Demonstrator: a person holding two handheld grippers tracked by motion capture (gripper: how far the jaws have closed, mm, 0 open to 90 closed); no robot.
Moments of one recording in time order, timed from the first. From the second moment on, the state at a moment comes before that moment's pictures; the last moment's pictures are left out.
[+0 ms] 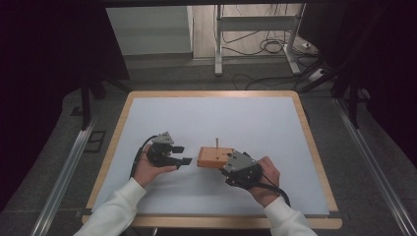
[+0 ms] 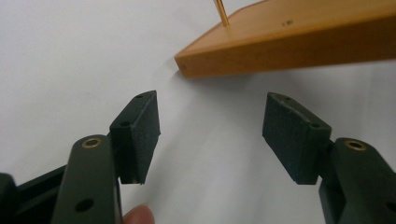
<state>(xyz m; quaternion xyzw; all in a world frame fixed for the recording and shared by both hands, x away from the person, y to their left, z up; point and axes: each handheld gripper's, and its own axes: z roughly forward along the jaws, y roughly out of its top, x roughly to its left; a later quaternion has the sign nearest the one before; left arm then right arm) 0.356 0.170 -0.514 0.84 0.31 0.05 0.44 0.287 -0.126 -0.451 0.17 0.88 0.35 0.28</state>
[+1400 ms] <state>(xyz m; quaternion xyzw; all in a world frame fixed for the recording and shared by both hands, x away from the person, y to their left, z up) 0.348 0.172 -0.531 0.86 0.31 0.05 0.40 0.320 -0.111 -0.413 0.13 0.90 0.33 0.25</state>
